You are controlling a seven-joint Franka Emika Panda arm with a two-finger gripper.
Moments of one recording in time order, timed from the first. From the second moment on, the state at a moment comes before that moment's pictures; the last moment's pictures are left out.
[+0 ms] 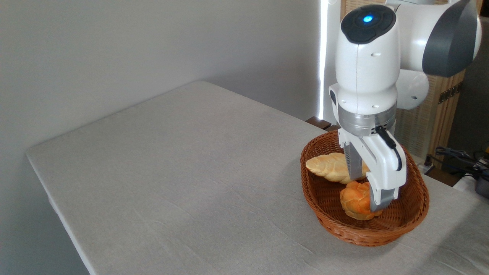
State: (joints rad) arm -0.06 -0.45 0.51 -2.40 0.22 1.78 1.59
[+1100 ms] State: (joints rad) arm -0.08 -0.45 0.51 -2.45 0.22 1.84 1.59
